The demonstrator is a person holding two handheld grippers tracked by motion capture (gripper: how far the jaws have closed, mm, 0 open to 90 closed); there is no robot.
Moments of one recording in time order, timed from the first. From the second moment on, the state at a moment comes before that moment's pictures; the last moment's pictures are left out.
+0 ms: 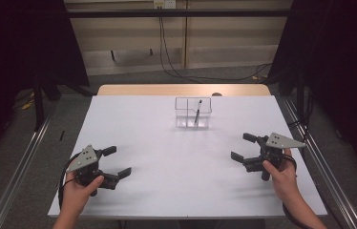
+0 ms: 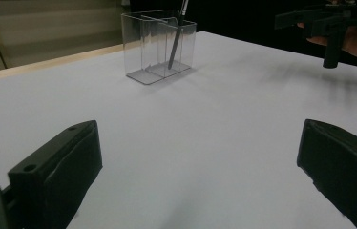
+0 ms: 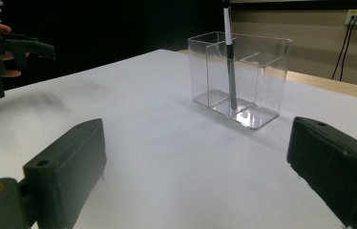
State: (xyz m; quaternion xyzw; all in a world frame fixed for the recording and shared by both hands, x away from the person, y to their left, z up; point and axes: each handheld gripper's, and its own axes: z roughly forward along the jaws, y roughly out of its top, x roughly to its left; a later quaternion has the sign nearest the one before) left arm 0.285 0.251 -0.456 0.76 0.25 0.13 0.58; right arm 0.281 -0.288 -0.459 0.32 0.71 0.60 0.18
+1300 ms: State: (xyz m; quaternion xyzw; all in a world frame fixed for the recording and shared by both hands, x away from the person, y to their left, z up) left arm 0.286 0.250 -0.456 0.77 0.25 0.13 0.58; right arm 0.253 -0.315 -0.463 0.33 0.72 0.58 0.20
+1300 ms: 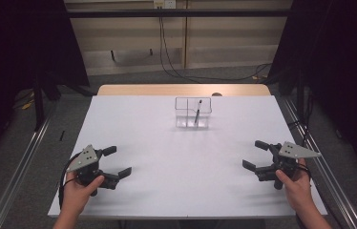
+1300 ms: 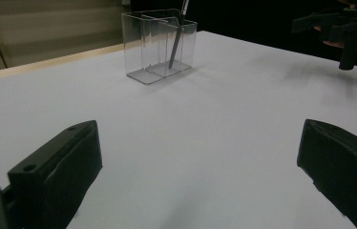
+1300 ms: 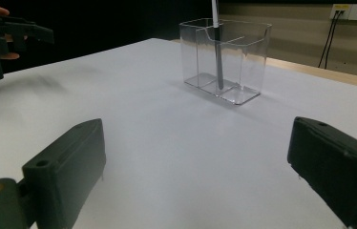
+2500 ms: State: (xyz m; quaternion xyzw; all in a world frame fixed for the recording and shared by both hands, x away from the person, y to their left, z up) left arm 0.288 0.248 -0.456 0.77 0.25 0.13 0.58; right arm 0.234 -0.342 -0.470 0.35 0.71 0.58 0.20
